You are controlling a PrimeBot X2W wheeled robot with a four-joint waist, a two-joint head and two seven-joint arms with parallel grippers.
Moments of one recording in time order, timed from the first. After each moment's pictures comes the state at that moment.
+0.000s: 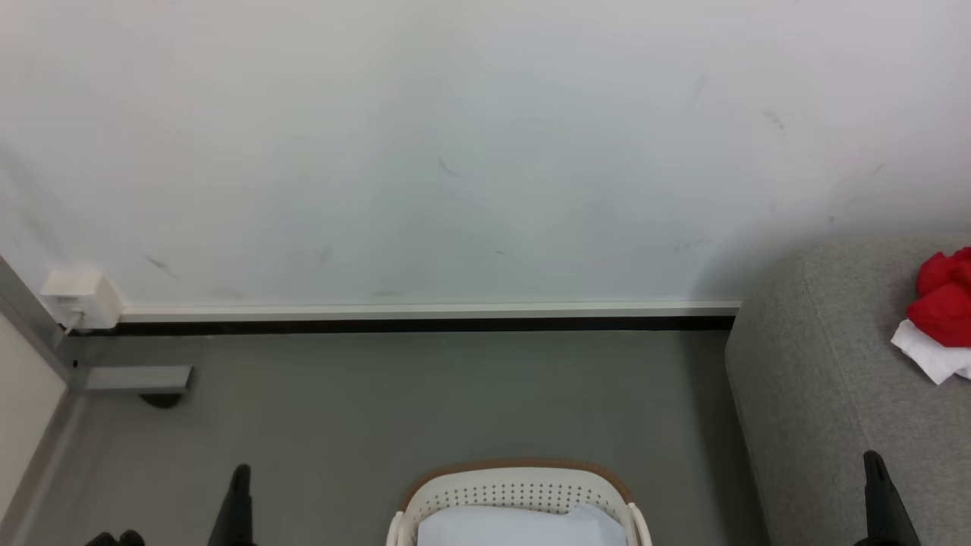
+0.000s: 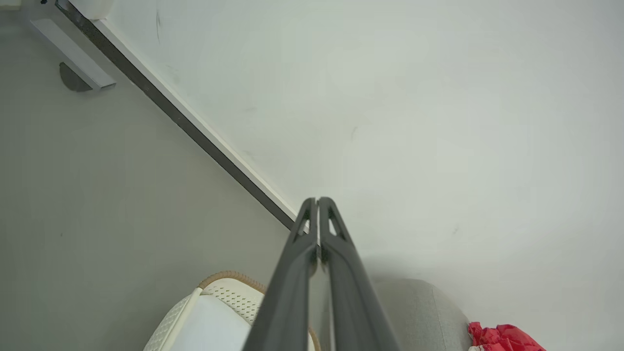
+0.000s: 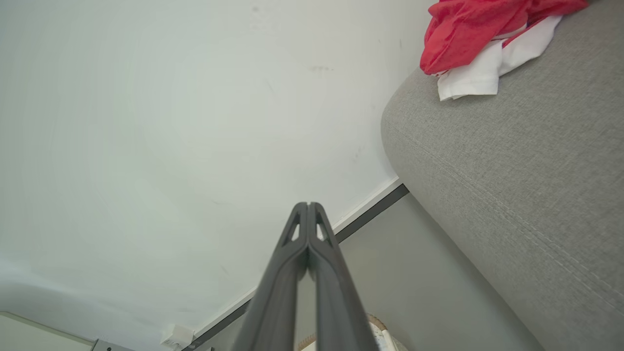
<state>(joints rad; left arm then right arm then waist) -0.02 0.04 0.09 0.30 -0.87 -0.12 -0.07 0.02 -0.07 -0.06 0.23 0.92 0.13 -0.07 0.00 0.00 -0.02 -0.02</state>
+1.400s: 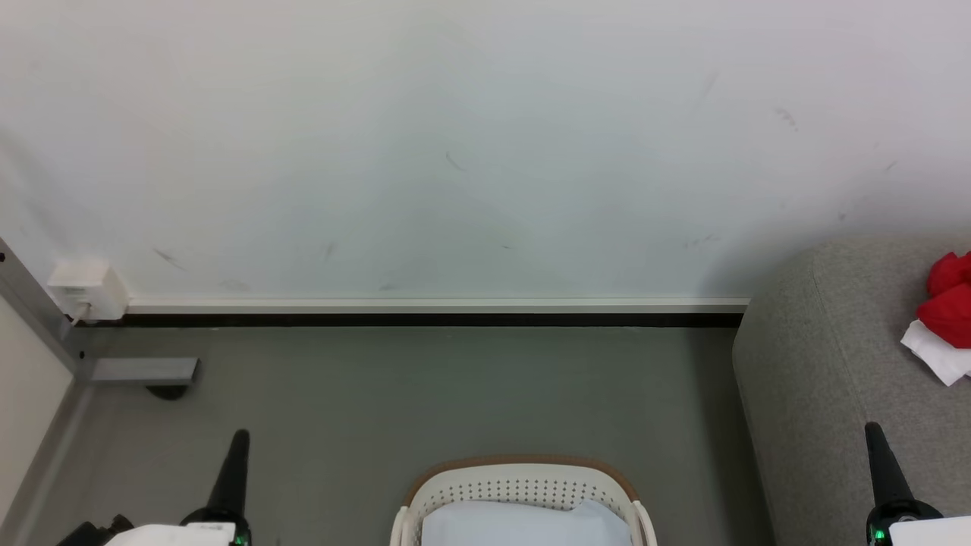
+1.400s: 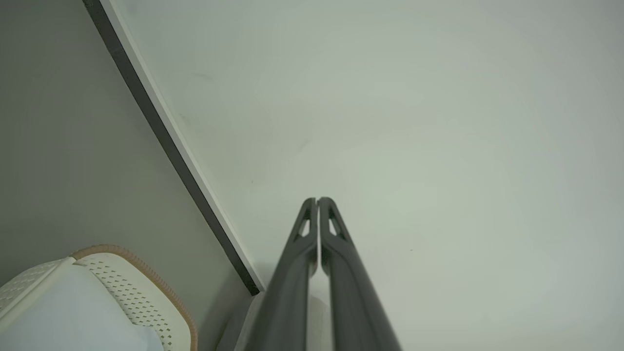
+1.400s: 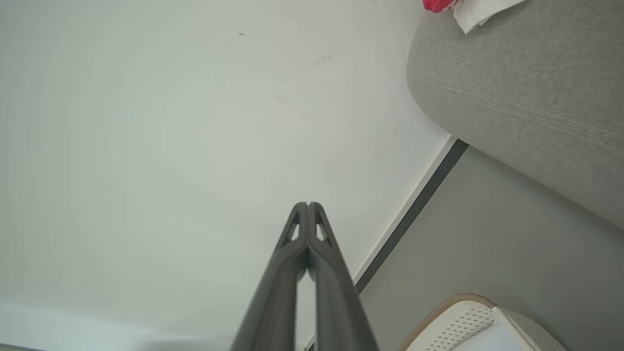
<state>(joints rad) -0.07 0.04 0.10 0.27 -1.32 -0.12 0.04 -0.06 -0.06 -0.09 0.24 1.34 0.13 0.04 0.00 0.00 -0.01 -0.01</state>
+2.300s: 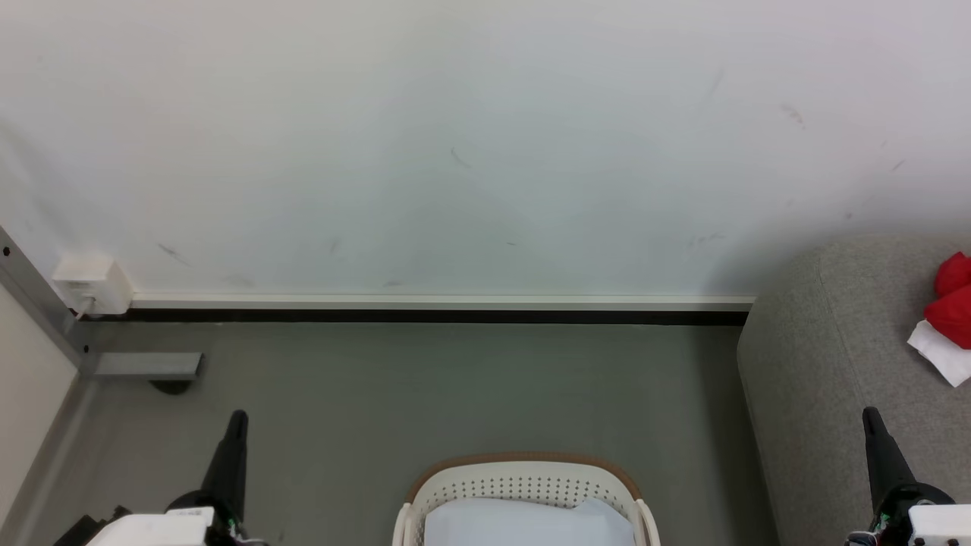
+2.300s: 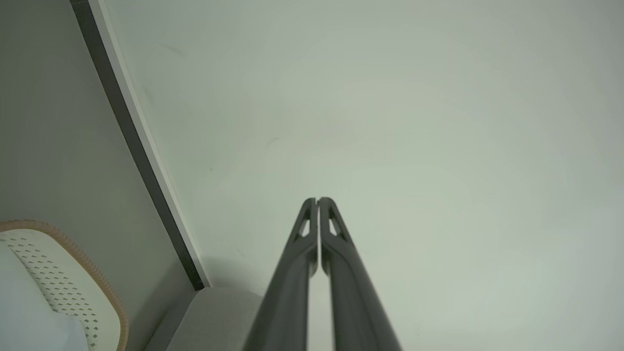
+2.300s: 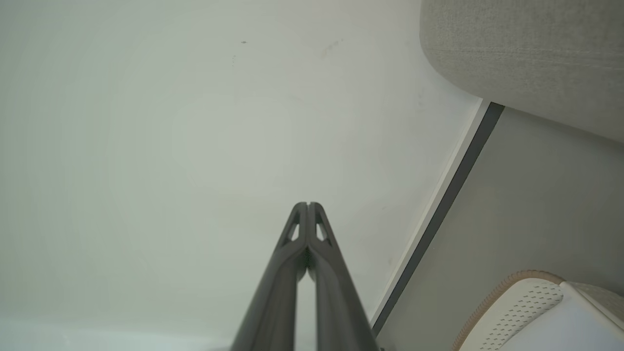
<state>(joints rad) -0.10 0.05 0.11 0.25 -1.53 -0.13 0.10 -0.09 -0.05 -0.11 0.24 1.54 0.13 0.10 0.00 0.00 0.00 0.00</state>
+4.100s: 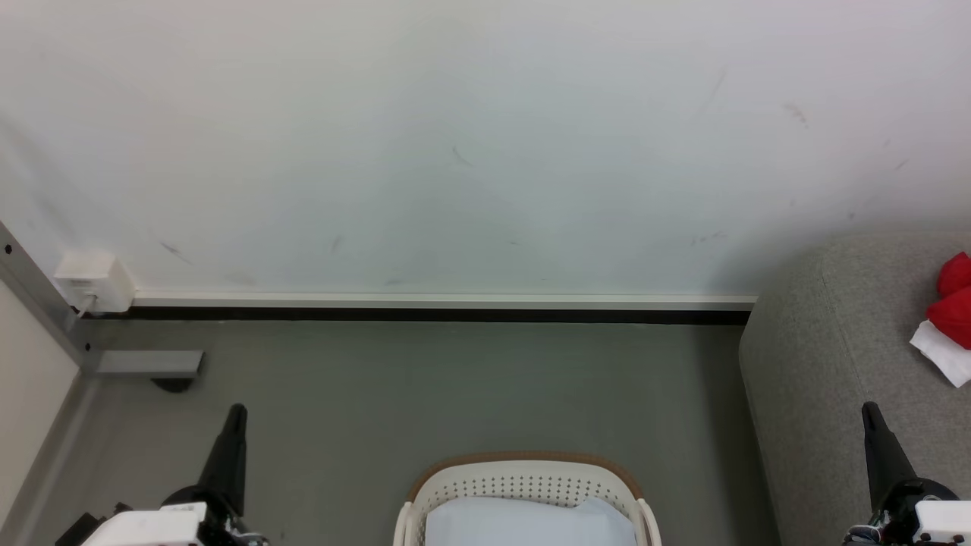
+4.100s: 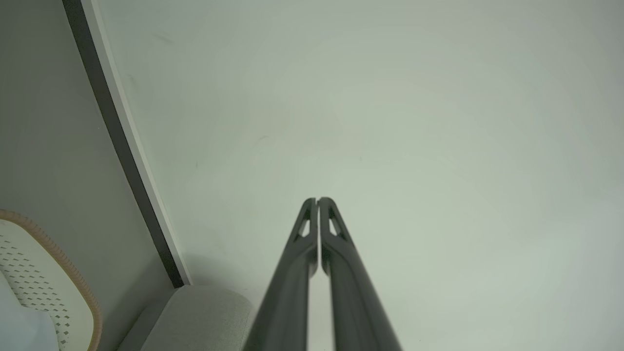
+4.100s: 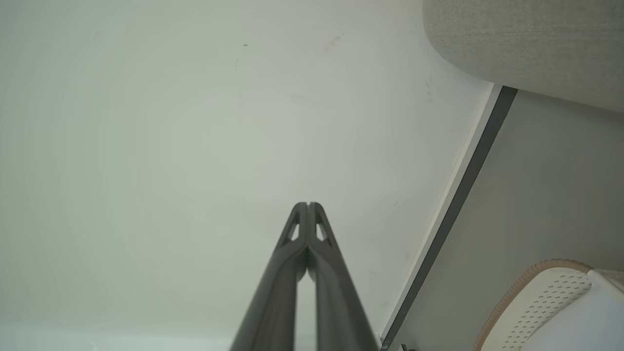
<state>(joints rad) -0.11 0.05 0.11 0.25 -1.61 -0.13 0.11 -0.10 -0.05 -0.11 0.24 1.61 0.13 0.11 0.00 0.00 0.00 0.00</state>
